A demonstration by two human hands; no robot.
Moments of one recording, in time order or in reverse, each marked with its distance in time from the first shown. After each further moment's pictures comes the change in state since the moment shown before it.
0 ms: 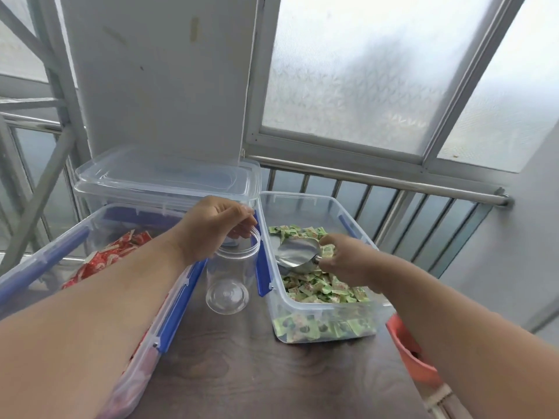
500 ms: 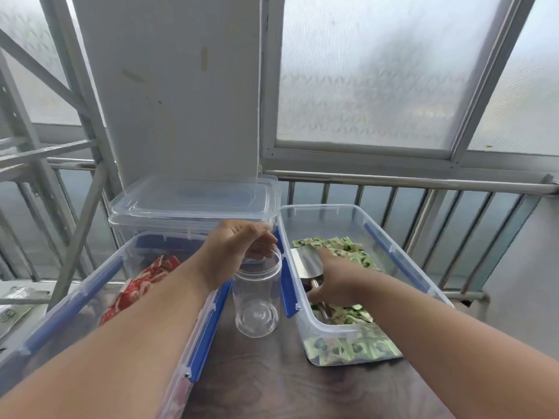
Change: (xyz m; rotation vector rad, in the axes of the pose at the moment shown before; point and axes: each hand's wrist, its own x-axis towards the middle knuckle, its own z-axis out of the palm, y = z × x) left_hand -0.002 0.006 0.002 -0.099 0.026 -0.062; right_hand 0.024 -0.031 0.041 -0.117 -0.105 -0.098
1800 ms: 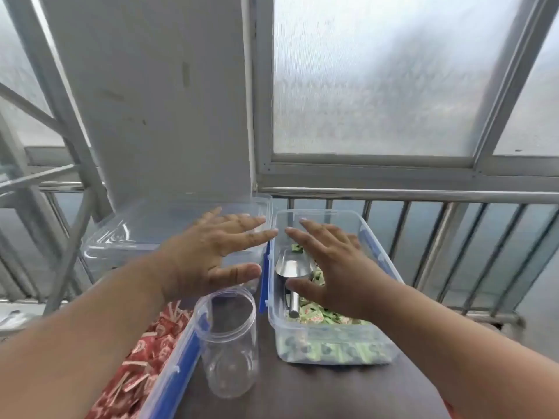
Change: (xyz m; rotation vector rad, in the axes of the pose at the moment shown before) left_hand 0.063 0.031 -0.036 1.186 -0.313 0.324; right_hand 0.035 0.013 -0.059 -0.235 0.411 -0.531
